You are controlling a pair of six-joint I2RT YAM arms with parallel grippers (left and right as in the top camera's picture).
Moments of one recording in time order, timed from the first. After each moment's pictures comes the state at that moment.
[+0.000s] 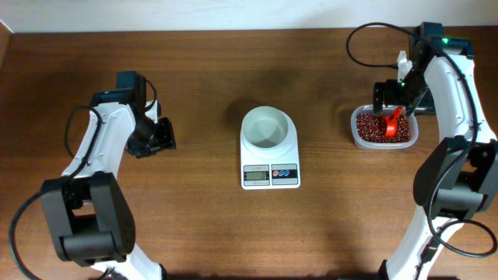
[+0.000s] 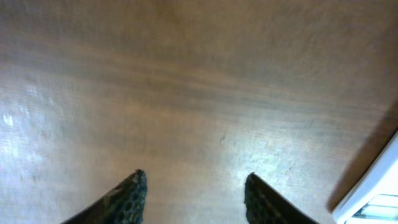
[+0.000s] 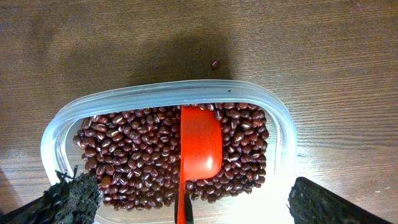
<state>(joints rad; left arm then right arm) 0.10 1.83 1.36 -1.07 0.12 -0.17 -0.14 2.13 1.93 -1.30 0.04 -0.03</state>
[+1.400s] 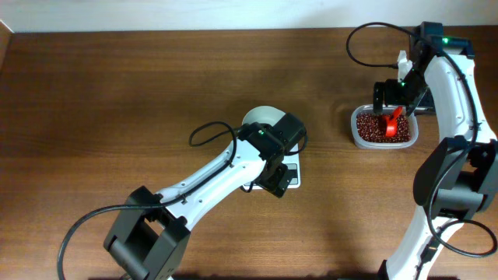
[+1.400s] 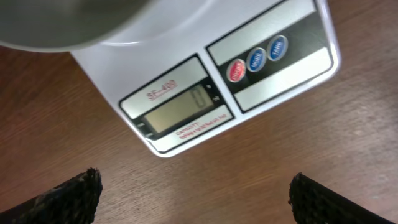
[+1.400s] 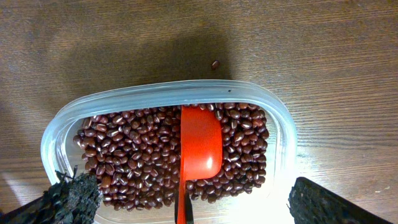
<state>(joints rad) -0.76 1.81 1.38 -1.05 -0.10 -0.23 -0.14 2.13 1.93 -1.30 0.04 -0.03</state>
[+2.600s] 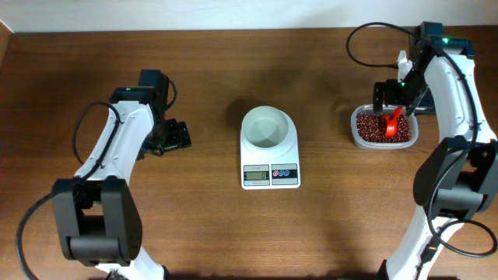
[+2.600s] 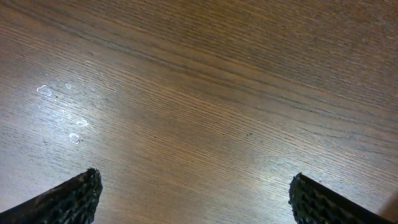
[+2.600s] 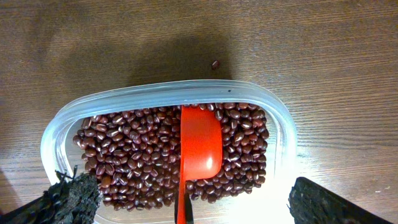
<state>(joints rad) -0.02 1.81 1.38 -1.12 -0.13 -0.34 -0.14 2.13 1.93 -1.30 0.04 -0.03</state>
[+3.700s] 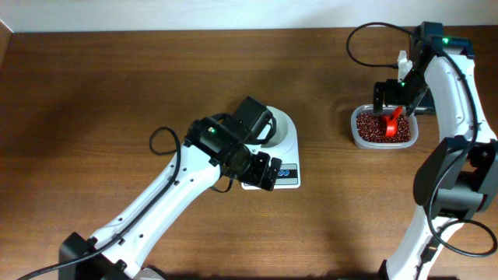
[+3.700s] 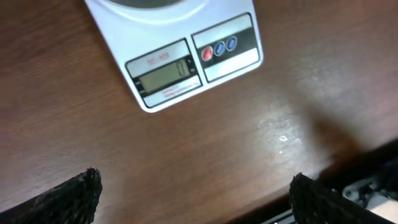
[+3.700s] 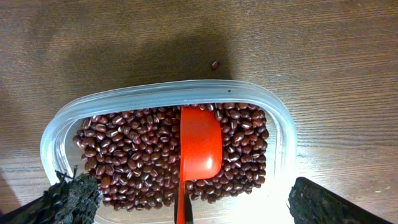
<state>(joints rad) -0.64 1.56 1.39 -1.15 0.13 -0.30 -0.14 2.13 1.93 -1.30 0.04 -0.03</state>
